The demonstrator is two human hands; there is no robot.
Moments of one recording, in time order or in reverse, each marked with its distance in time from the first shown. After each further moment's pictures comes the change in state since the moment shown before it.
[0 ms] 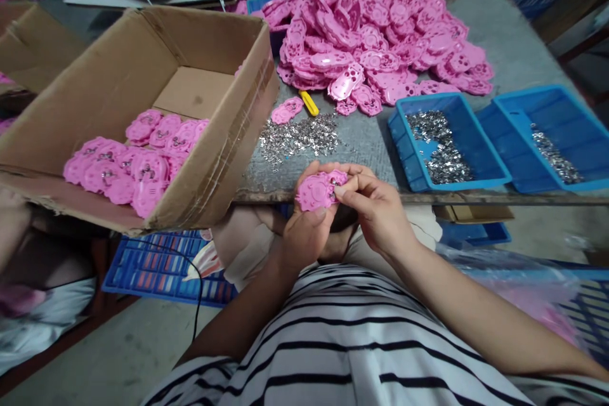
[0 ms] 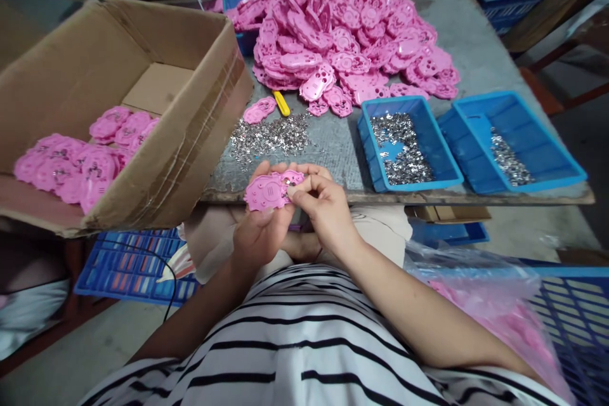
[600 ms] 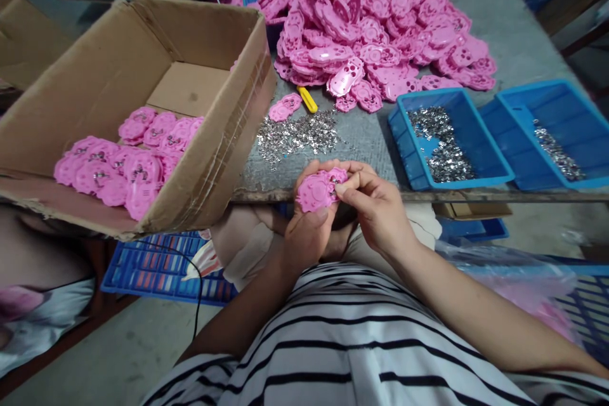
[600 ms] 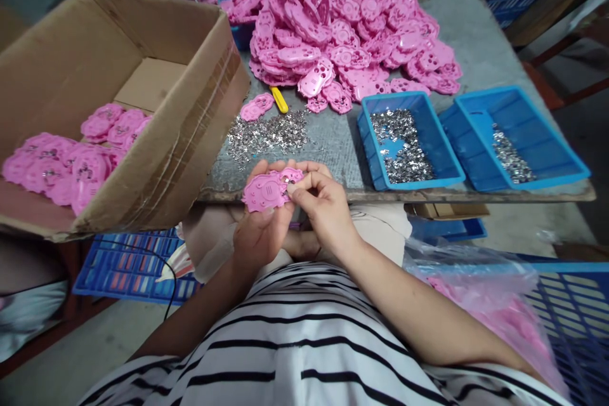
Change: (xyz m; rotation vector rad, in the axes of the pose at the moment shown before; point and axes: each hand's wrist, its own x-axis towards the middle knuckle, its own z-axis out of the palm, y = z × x) left_hand -0.001 0.002 0.007 -0.223 -0.114 0.036; right_hand 0.001 0.002 0.000 -0.003 0.007 -0.042
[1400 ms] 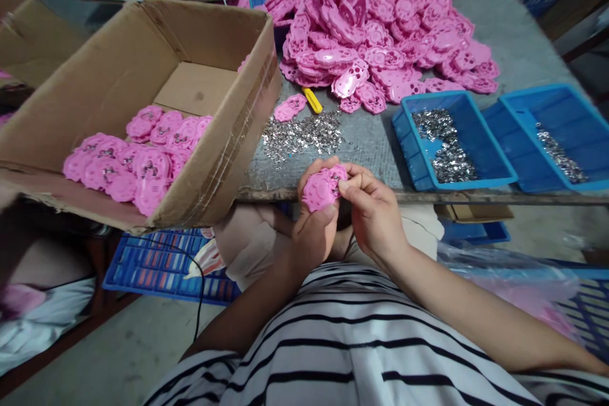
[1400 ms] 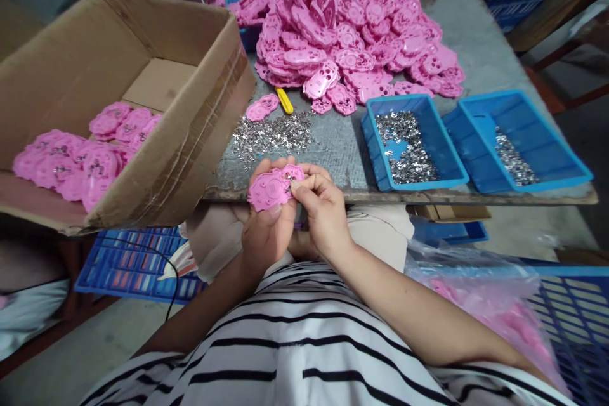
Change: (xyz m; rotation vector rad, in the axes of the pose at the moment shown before) left_hand 0.001 -0.001 0.004 -0.124 0.045 0.079; right_hand -0.004 0.006 0.019 0.159 0.124 0.019
